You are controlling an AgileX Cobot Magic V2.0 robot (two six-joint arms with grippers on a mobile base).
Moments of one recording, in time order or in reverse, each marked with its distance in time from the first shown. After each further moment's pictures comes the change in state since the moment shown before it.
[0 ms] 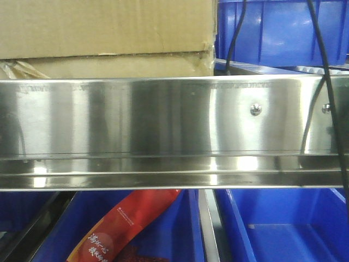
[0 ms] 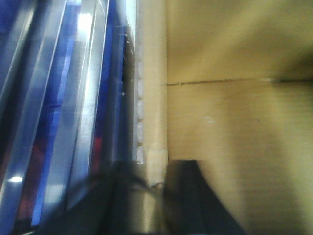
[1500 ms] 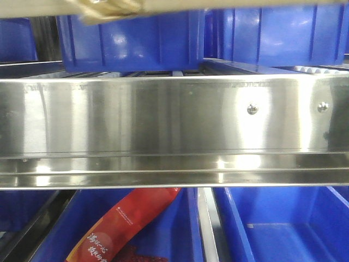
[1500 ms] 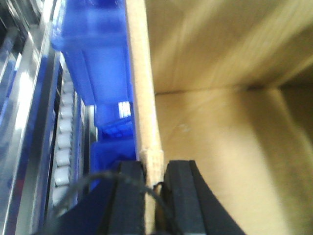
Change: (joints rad) left arm -0.329 -0.200 -0.065 0.078 0.046 -0.186; right arm -0.008 -0.456 0.293 -0.101 0.063 -0.041
